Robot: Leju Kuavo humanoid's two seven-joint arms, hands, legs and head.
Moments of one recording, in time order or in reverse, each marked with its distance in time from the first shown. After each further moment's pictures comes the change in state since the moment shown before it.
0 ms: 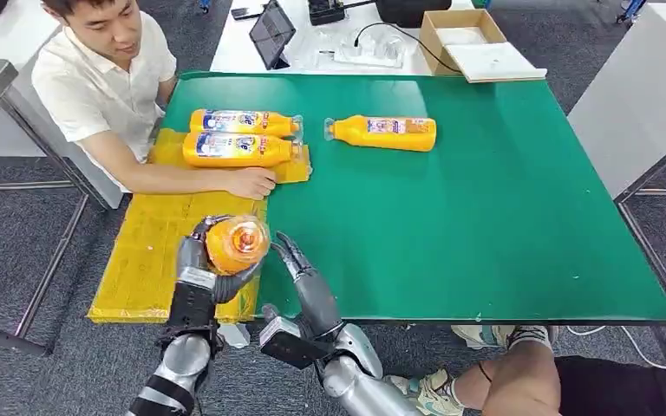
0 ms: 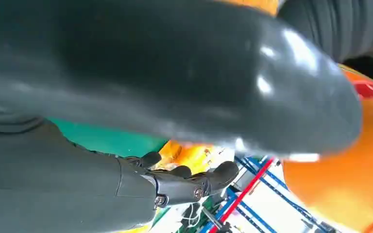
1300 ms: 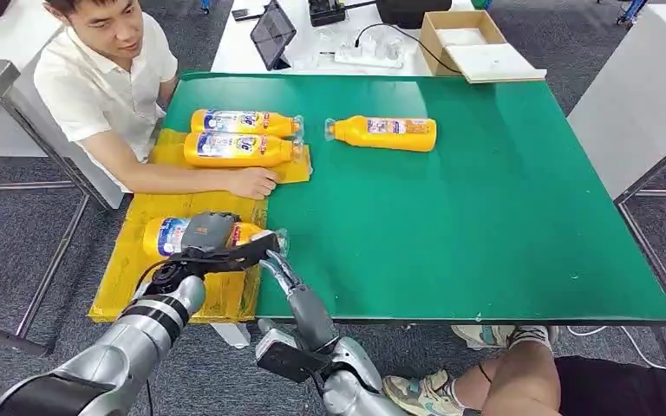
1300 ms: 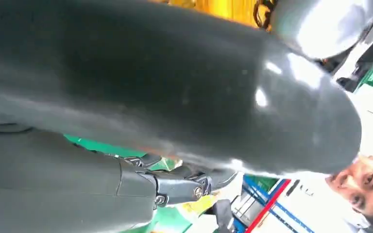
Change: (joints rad) left arm -0.500 0.038 0.119 0.785 -0.781 -0.372 0.449; right arm 0.083 -0.009 -0.010 -0.099 0.058 0.142 0.075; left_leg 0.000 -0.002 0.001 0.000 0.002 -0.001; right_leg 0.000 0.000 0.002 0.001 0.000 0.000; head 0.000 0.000
